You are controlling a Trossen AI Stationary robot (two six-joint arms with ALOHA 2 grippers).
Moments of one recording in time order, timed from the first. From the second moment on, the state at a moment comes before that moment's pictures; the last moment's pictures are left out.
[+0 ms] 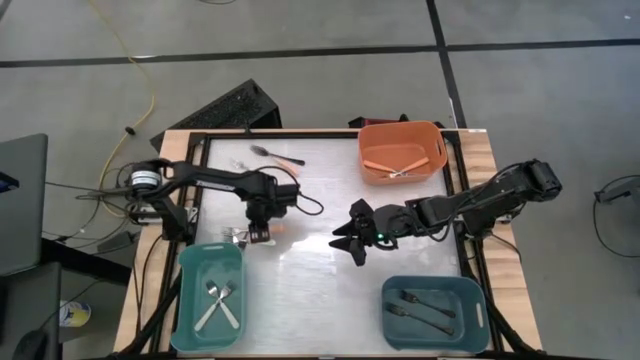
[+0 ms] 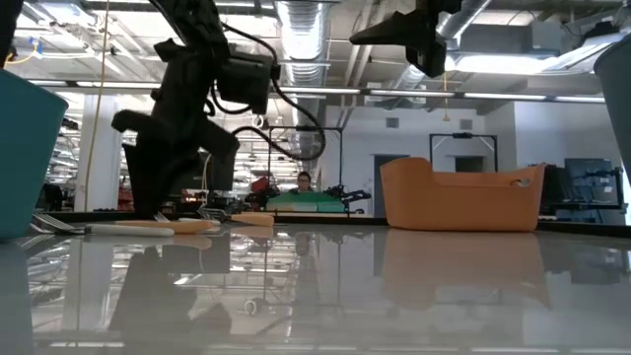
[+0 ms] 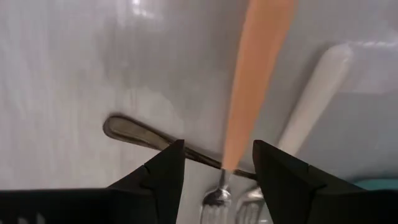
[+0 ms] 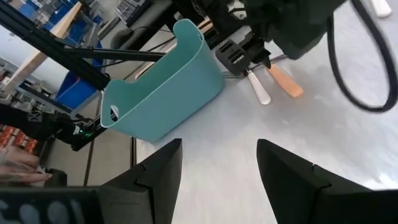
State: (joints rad) left arm 0.17 1.71 1.04 -0.97 0.05 0.00; right arm 0.25 1.41 0.97 0.02 0.16 0.75
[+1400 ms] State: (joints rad) left arm 0.05 1.74 1.01 -0.73 -0.09 -0.07; right arm 0.26 1.41 0.97 0.01 0.16 0.76
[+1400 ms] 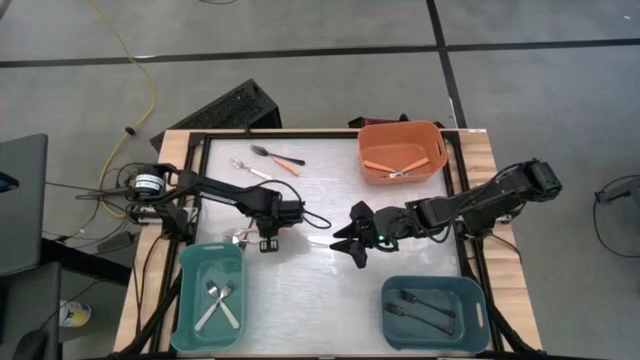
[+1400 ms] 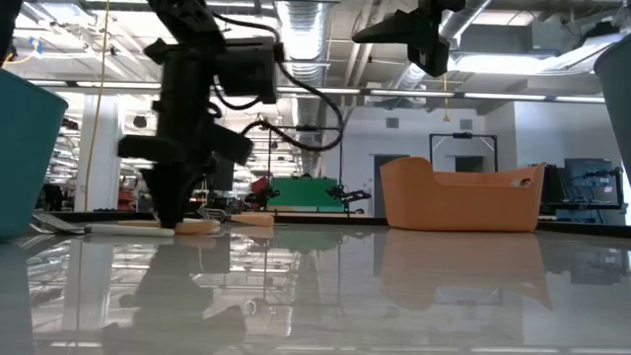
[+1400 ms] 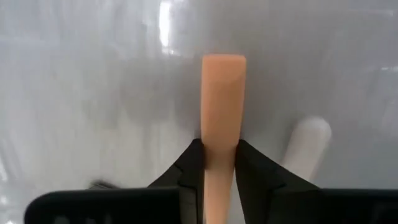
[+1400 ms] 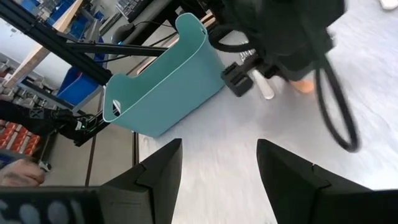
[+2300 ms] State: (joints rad) left arm 0.15 1.17 1.19 -0.08 -0.14 -0.36; right arm 0.14 1.41 0.98 0.30 0.30 0.45
